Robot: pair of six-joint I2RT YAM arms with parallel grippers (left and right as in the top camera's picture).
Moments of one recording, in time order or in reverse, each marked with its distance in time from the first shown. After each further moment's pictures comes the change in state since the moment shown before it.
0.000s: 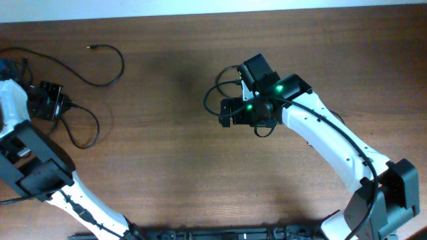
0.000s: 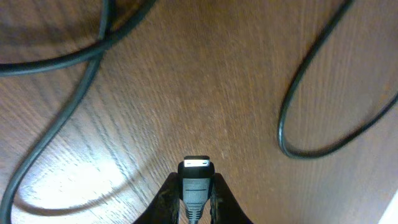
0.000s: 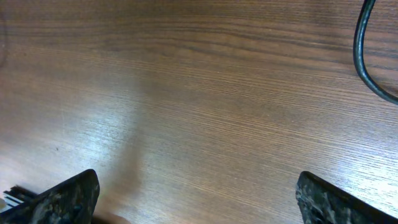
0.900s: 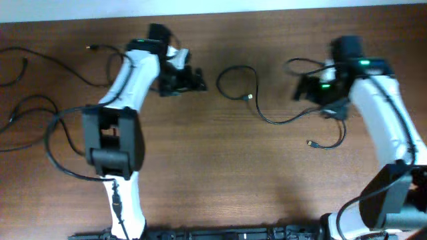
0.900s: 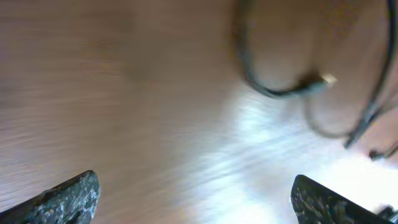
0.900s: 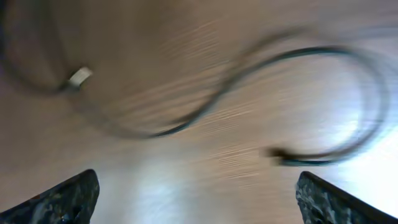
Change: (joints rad) left arm -0.803 0.002 0.003 -0.016 0.127 0.552; right arm -0.597 -0.001 0.001 -0.139 0.077 -0.087
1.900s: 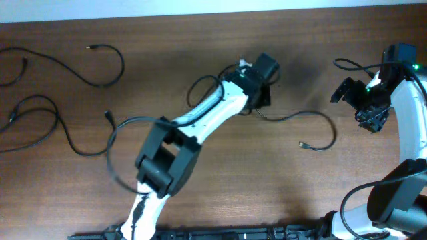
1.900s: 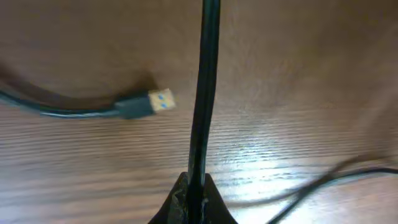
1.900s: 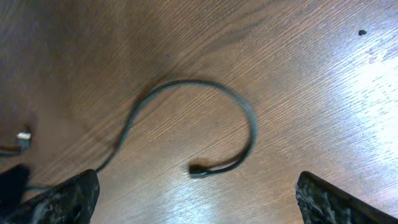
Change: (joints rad) left arm -0.520 0.044 0.005 0.308 -0.442 -0.591; right arm -0.239 0.000 0.000 -0.056 0.008 0.000
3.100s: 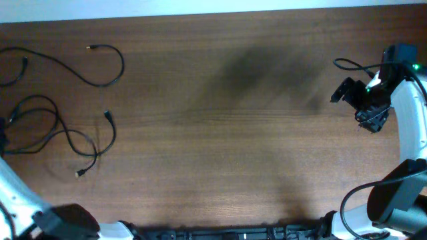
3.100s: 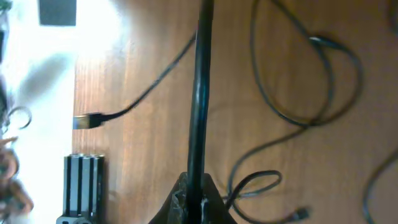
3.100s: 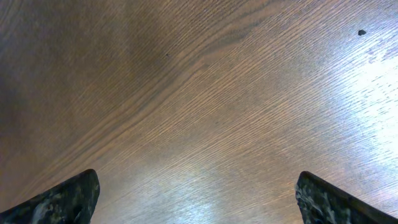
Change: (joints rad) left arm 1.462 -0.613 0.013 -0.765 -0.322 -0.114; right arm 0.000 -0.001 0.000 0.000 0.000 0.000
